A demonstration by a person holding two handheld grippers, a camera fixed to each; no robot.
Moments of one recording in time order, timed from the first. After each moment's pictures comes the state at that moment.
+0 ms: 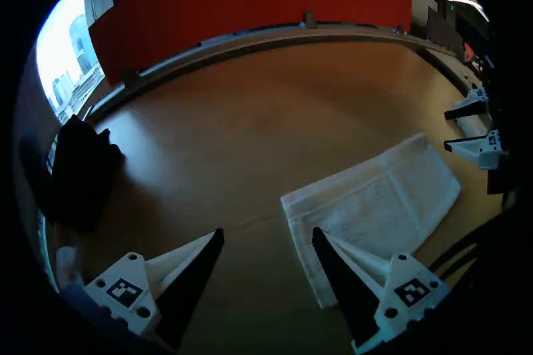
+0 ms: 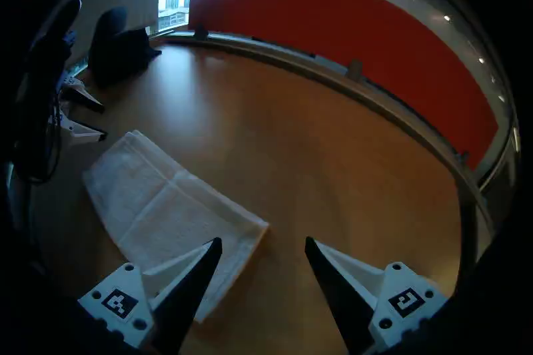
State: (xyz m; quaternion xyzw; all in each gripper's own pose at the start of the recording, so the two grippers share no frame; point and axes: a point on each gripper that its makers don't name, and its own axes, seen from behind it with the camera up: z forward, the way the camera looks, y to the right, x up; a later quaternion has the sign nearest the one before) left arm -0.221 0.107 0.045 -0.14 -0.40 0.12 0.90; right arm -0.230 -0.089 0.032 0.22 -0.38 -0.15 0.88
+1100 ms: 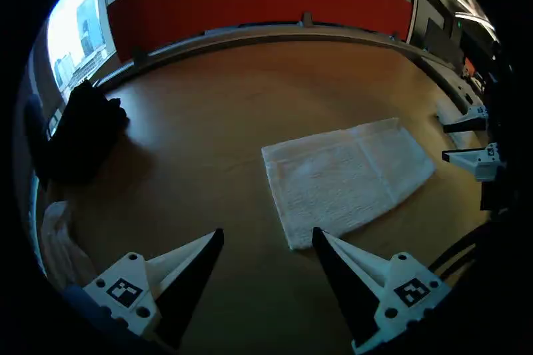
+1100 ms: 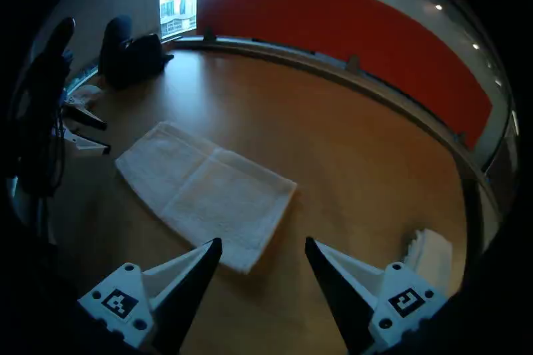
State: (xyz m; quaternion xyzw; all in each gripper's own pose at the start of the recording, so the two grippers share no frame) left arm -0.224 0.107 -0.039 -0.14 -0.41 0.07 0.90; right arm -0.221 -0.094 -0.049 0.22 -0.39 -0.12 0.89
